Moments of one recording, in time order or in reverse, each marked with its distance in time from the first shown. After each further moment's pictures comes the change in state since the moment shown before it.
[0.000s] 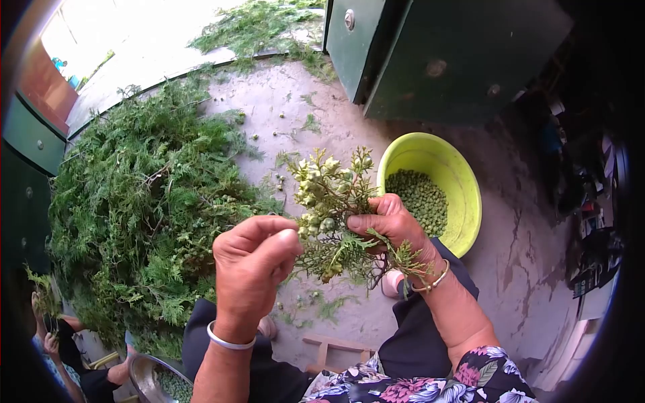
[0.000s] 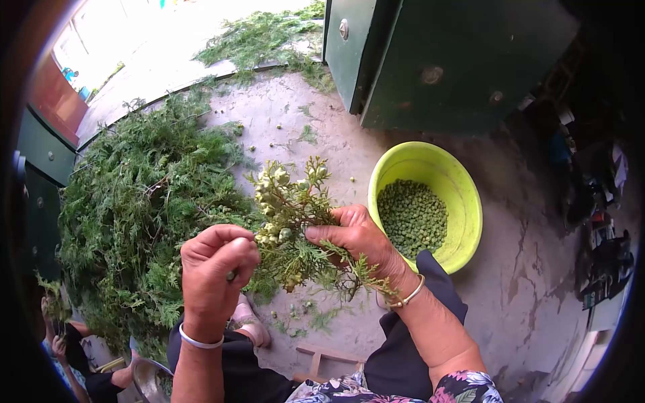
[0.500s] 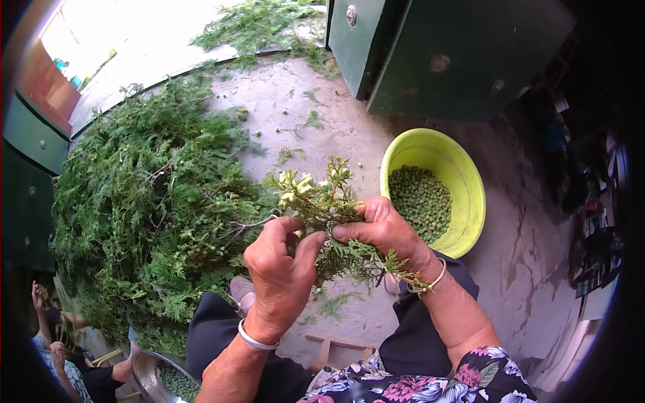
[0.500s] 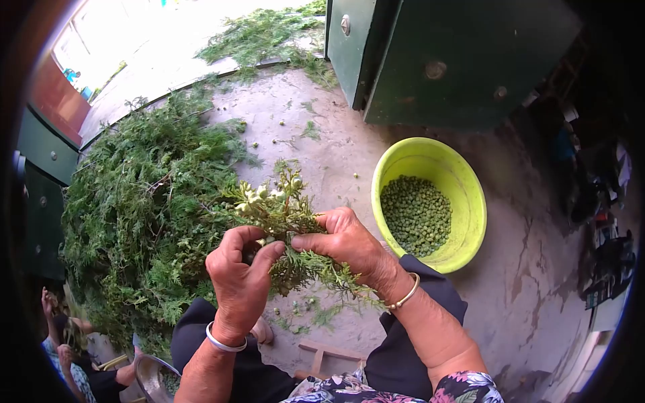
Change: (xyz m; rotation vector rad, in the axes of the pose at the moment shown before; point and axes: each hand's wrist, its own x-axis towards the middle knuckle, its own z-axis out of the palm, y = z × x) left_hand -0.002 -0.034 0.019 0.839 0.235 0.452; right_hand 0.008 0.012 0.010 -0.097 -0.112 -0.100
